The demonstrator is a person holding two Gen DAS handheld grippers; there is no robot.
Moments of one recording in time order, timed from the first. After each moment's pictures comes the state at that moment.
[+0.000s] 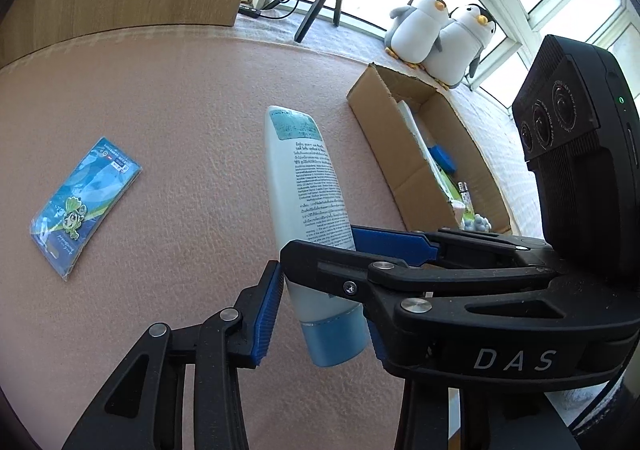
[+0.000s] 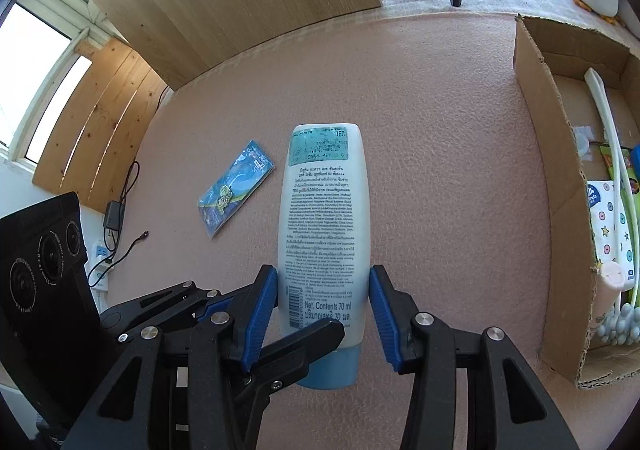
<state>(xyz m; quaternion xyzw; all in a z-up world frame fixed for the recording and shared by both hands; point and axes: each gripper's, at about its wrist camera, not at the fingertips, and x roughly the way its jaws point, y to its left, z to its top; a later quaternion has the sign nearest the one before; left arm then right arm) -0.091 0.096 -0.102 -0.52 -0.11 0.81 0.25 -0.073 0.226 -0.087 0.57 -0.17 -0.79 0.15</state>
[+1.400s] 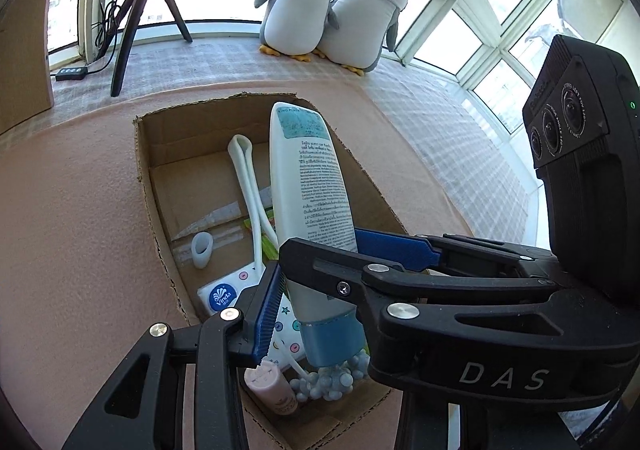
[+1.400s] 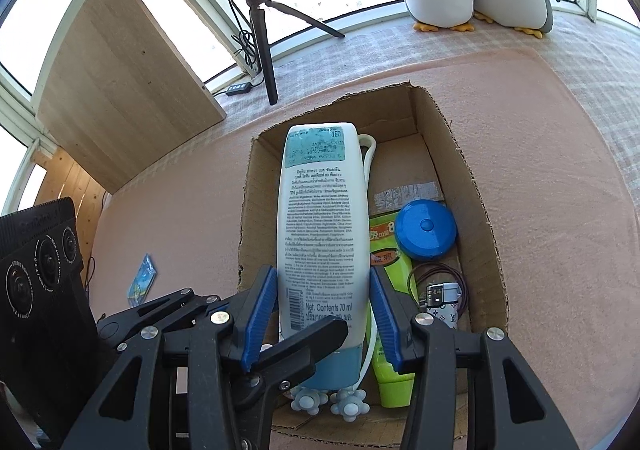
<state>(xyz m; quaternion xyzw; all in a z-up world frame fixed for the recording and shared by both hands) -0.156 0.323 -0.085 -0.50 -0.04 0.79 0.34 -0.077 0.434 -0.067 0.51 -0.21 -0.83 0.03</state>
